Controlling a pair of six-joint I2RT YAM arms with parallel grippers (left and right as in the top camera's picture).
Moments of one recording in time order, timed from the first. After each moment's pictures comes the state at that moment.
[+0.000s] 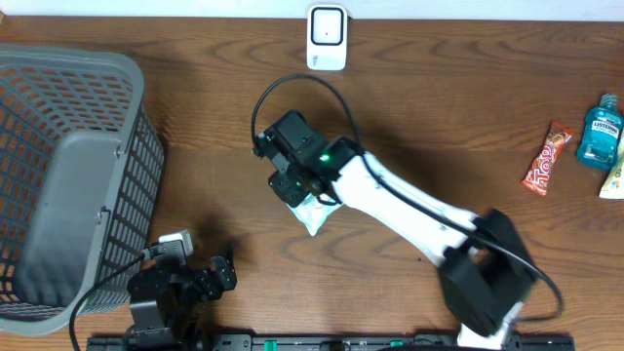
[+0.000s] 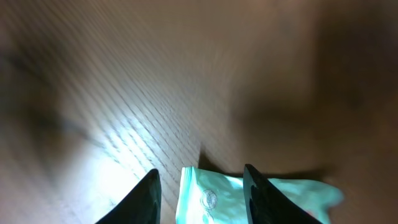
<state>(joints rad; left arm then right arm) 0.09 0.01 0.21 -0.88 0.22 -0.25 0.81 1.95 1.48 -0.69 -0.10 0.00</state>
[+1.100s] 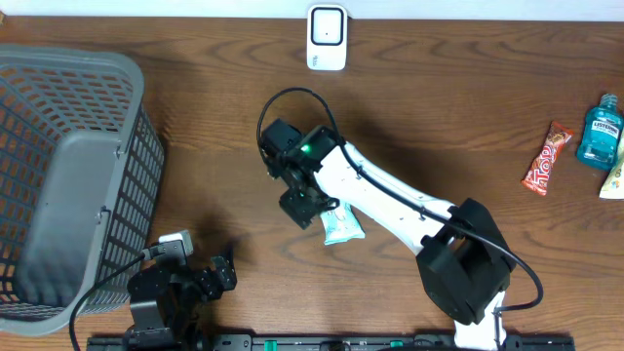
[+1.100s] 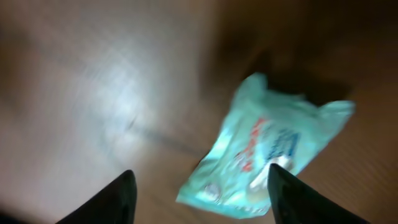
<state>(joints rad) 0.09 0.01 0.21 -0.88 0.22 -0.25 0.83 2.02 1.64 -1.14 -0.02 0.12</state>
